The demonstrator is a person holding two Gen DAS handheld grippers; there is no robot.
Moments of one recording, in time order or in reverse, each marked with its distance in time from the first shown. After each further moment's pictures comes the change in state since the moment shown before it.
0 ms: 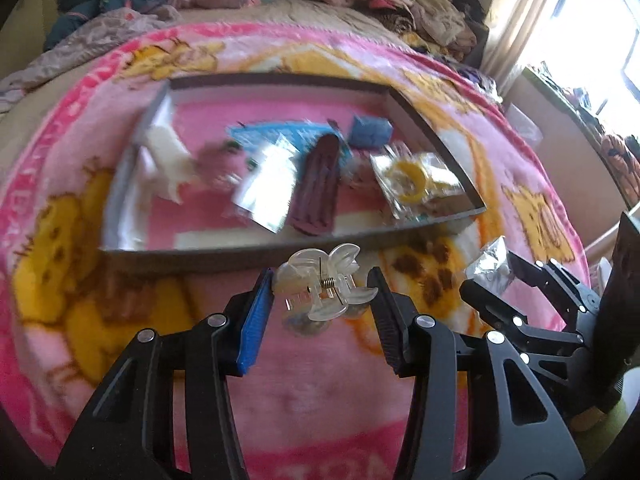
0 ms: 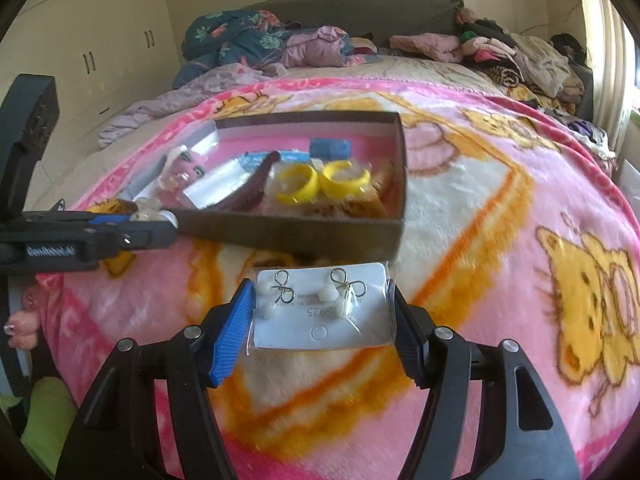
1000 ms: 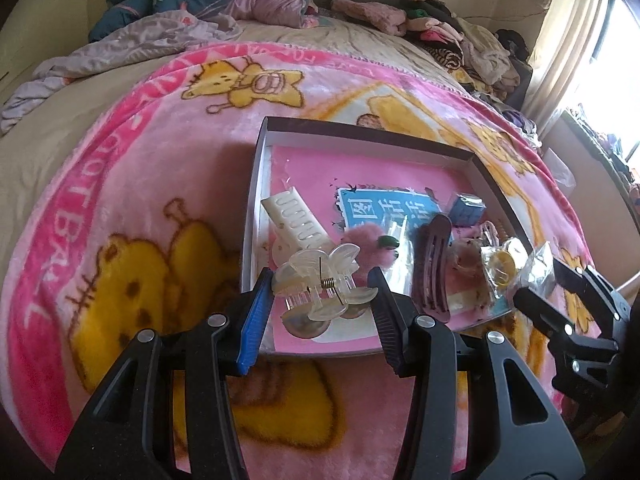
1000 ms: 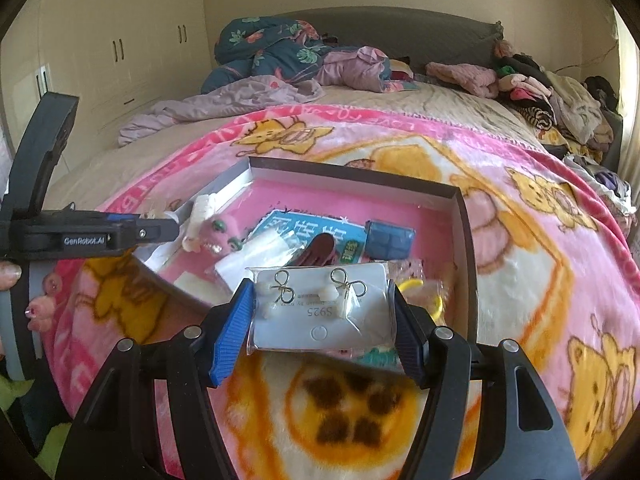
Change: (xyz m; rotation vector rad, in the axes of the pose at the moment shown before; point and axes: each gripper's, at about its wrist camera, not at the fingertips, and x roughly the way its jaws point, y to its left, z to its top) left arm -0.004 0.084 0.042 -0.107 -0.063 0.089; right arm 0.032 0.041 0.074 -0.122 -0.043 0.043
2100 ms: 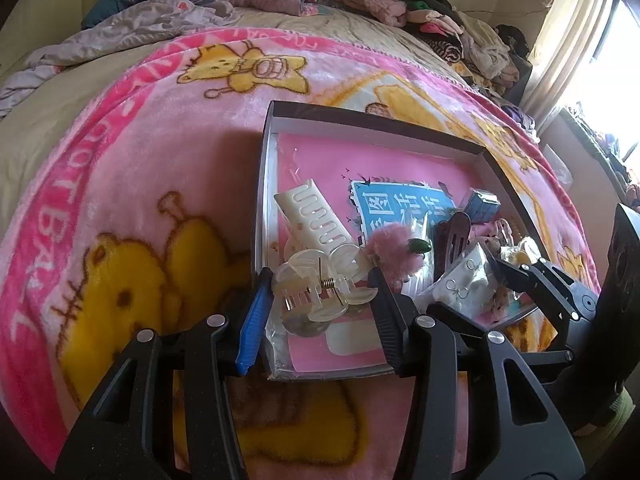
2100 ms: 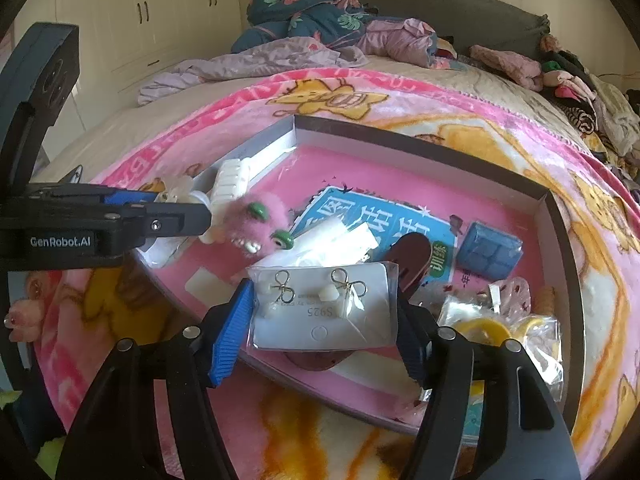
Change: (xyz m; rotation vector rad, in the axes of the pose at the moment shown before) left arm 0.021 0.016 0.003 -0.004 0.037 -0.029; right arm 0.076 0.043 0.010 -0.084 0.115 0.083
